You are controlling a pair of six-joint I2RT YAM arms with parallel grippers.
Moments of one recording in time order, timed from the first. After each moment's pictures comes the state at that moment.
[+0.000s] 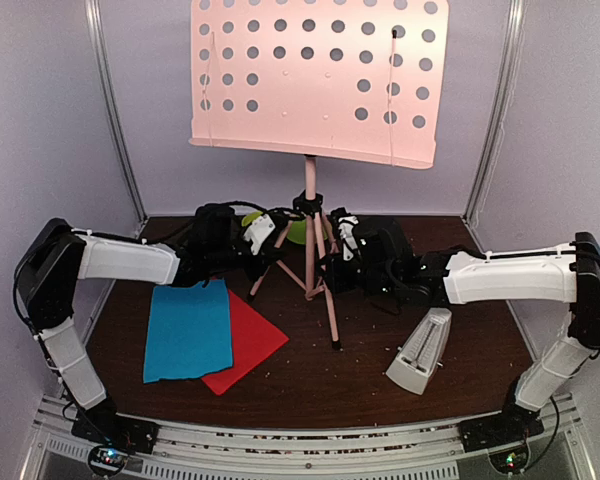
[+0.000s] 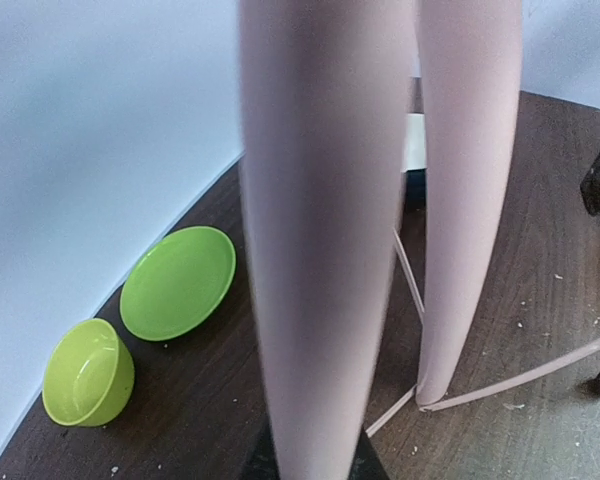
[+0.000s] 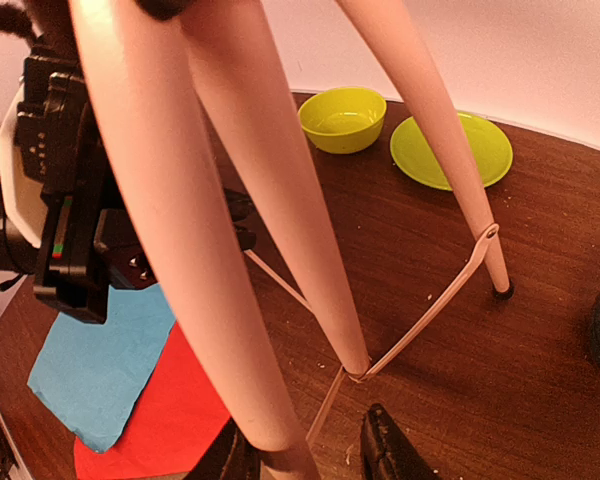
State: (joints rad) left arm -0.65 1.77 1.07 0.31 0.26 0.36; right arm 0.92 1.59 1.07 0.04 0.25 0.41
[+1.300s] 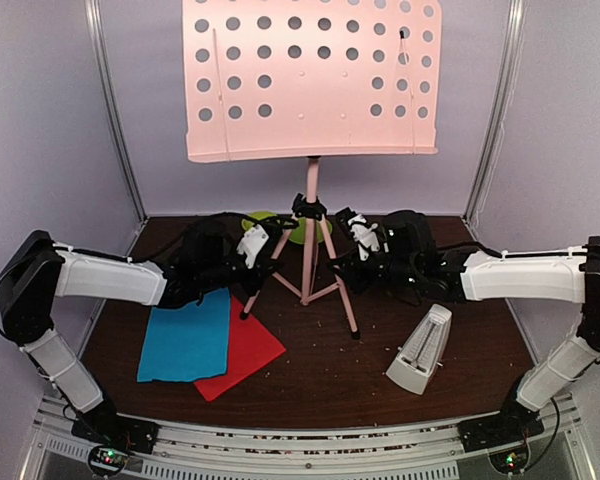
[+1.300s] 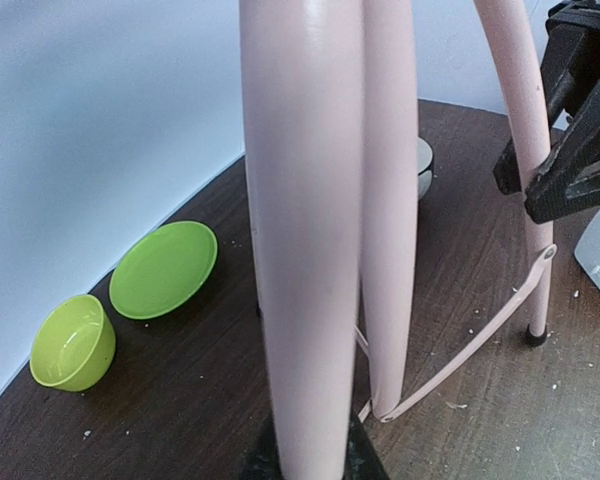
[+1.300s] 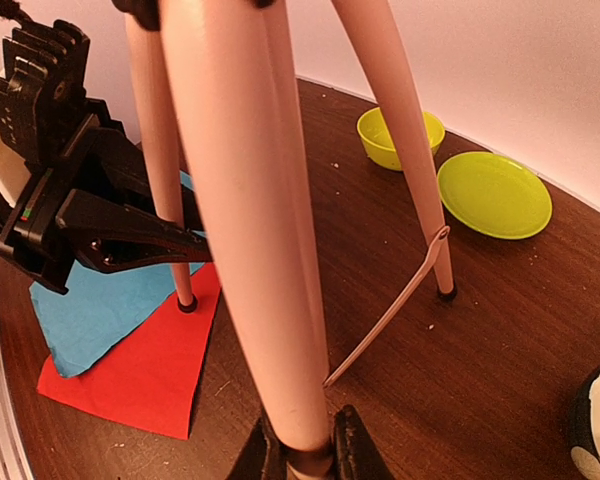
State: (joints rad) left arm -0.73 1.63 0.89 0.40 0.14 0.26; right arm 0.79 1.52 0.97 0.13 -0.05 0.12
